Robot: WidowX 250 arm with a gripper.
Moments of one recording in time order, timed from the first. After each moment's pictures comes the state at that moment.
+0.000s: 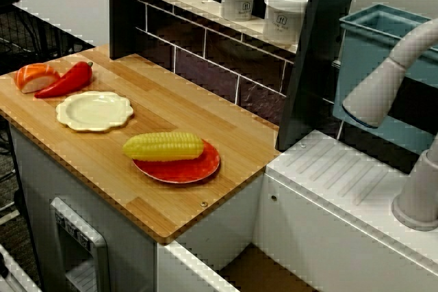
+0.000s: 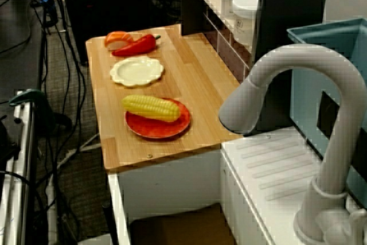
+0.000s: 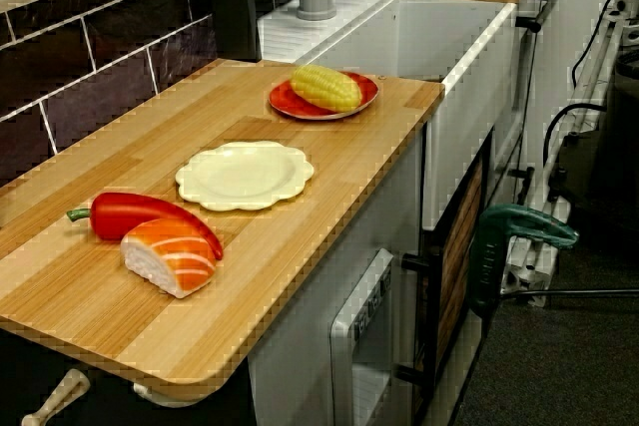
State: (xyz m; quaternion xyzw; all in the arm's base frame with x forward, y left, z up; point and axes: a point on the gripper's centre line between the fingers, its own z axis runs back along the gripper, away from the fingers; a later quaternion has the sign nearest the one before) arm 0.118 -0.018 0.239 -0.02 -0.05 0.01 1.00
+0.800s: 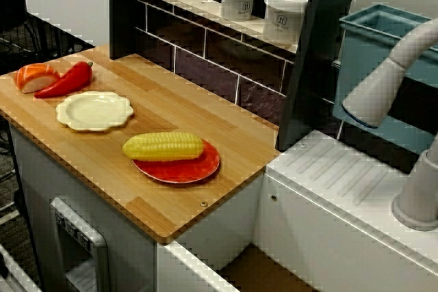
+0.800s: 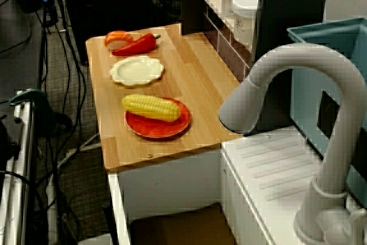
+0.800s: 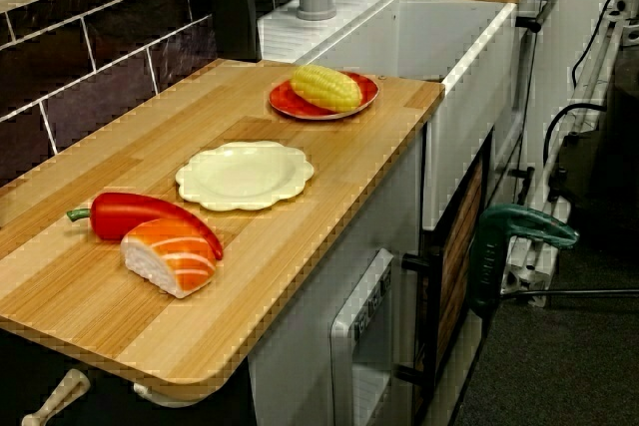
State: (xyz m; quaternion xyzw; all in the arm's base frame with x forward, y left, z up) arm 0.150 0.061 0.190 0.03 -0.09 0.06 0.99
